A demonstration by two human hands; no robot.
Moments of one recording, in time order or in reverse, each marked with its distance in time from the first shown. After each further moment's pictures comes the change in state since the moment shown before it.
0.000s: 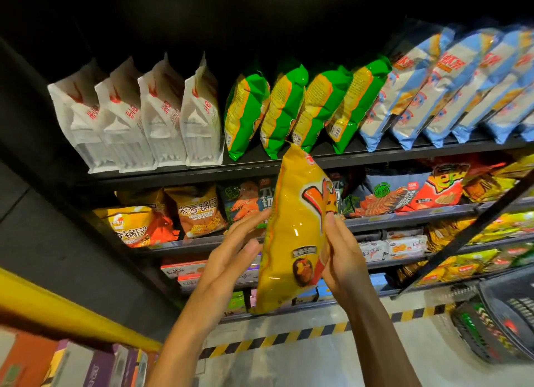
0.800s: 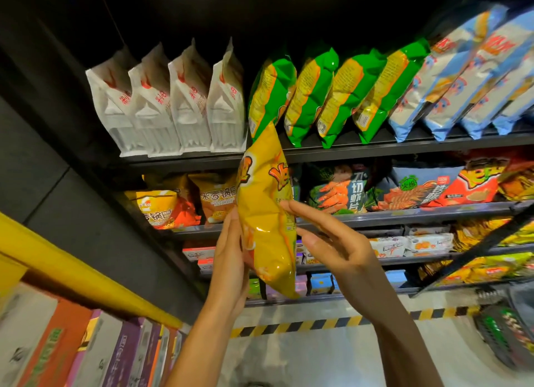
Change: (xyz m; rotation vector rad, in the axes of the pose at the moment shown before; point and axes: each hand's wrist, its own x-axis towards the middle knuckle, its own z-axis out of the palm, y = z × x) left_hand 0.004 -0.021 0.001 -0.345 0.565 -0.240; right_hand -0.050 -0.019 0.025 -0.518 -0.537 -0.310
